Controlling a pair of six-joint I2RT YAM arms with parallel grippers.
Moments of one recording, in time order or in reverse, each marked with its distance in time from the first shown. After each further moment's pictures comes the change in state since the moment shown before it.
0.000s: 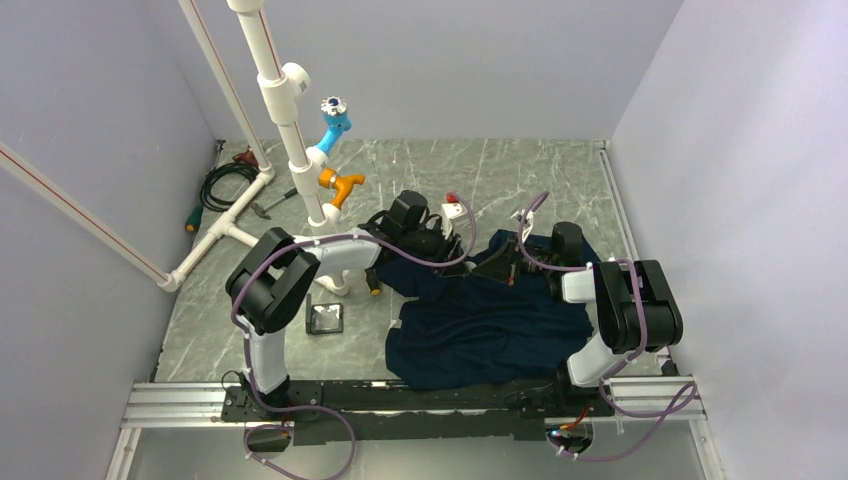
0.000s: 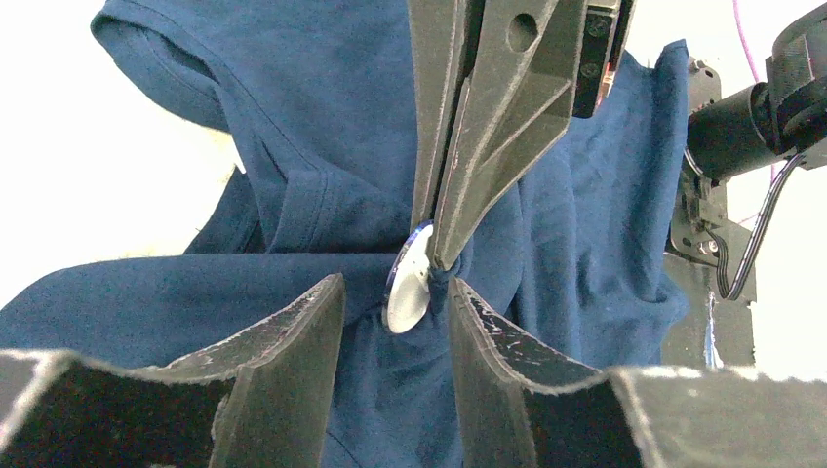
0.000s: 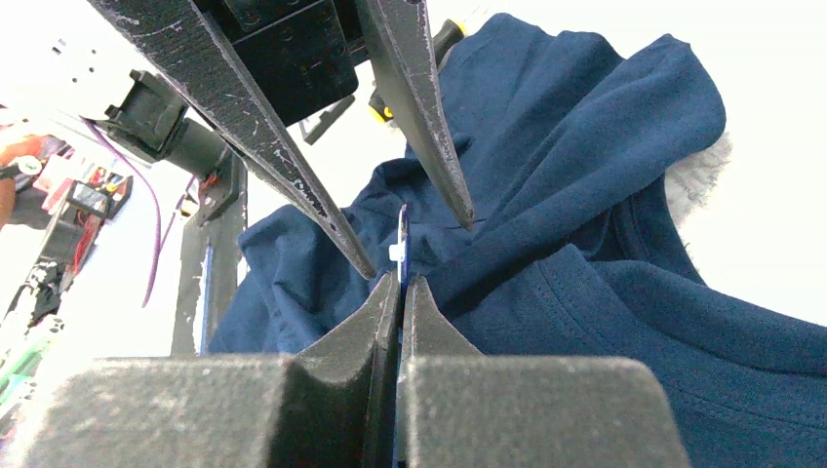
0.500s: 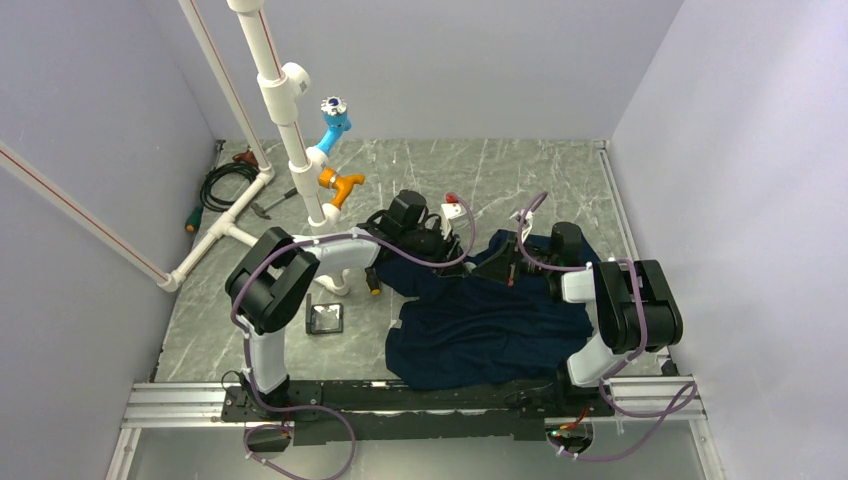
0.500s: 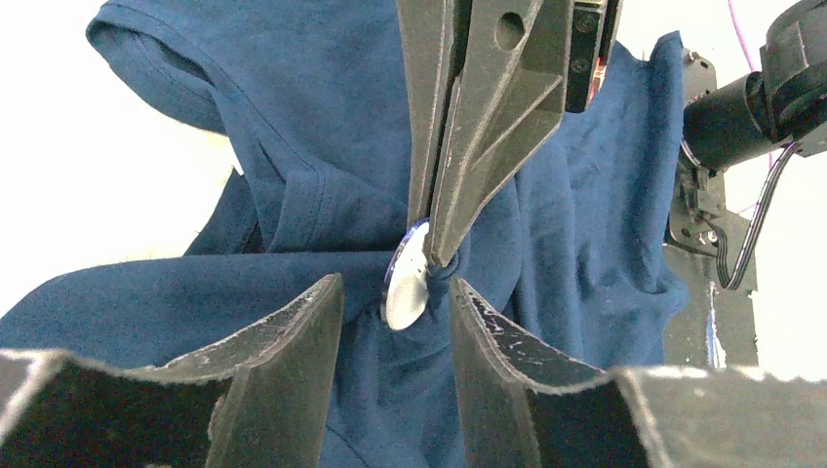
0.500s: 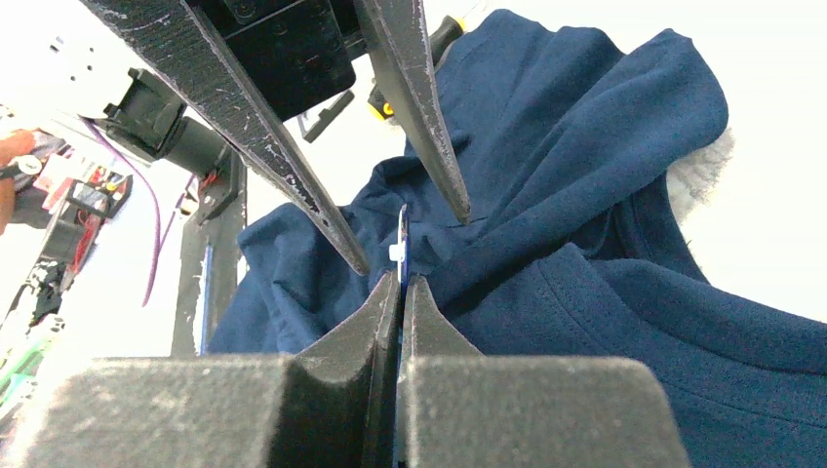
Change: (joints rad) left arm 0.006 0.000 0.000 -0.006 0.026 0.032; right arm 0.004 0.000 0.002 -0.019 0.004 -0.012
